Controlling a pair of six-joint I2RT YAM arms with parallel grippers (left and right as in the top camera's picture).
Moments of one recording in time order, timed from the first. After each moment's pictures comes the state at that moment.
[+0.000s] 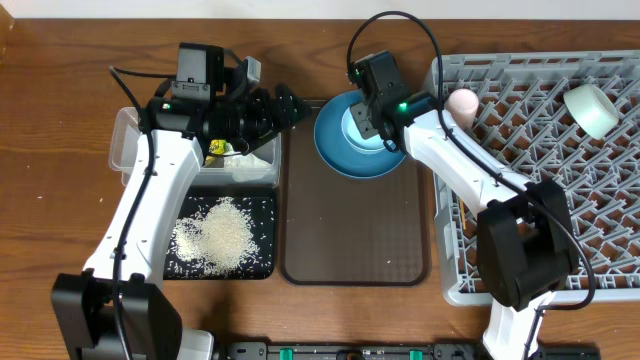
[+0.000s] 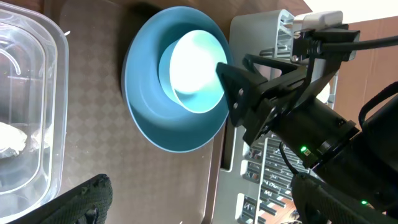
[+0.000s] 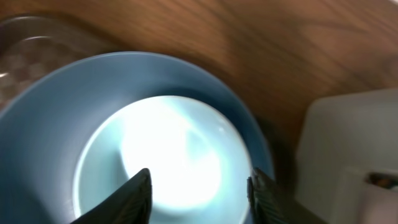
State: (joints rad) left arm -0.12 1.61 1.38 -0.76 0.66 -0.56; right arm 0.48 2.00 1.54 -0.52 0.22 -0.01
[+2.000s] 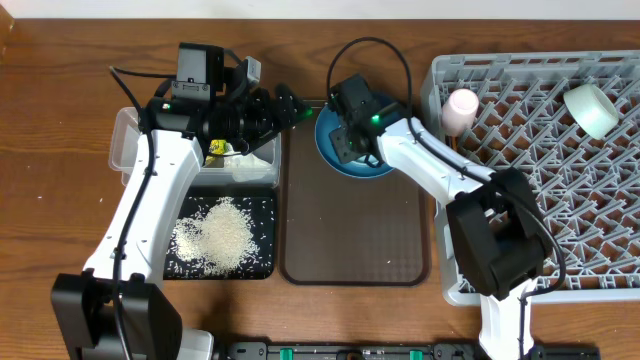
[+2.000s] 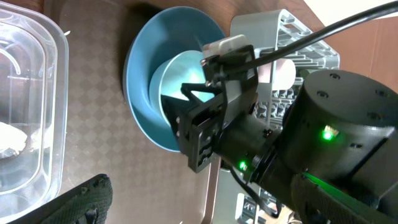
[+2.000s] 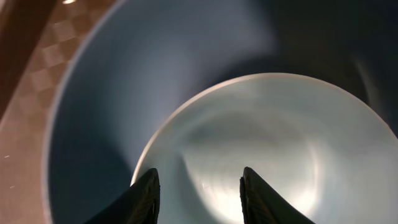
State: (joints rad) left arm -0.12 1.61 1.38 -0.76 0.66 -0.56; right arm 0.56 2.10 1.54 -0.59 0.06 0.12
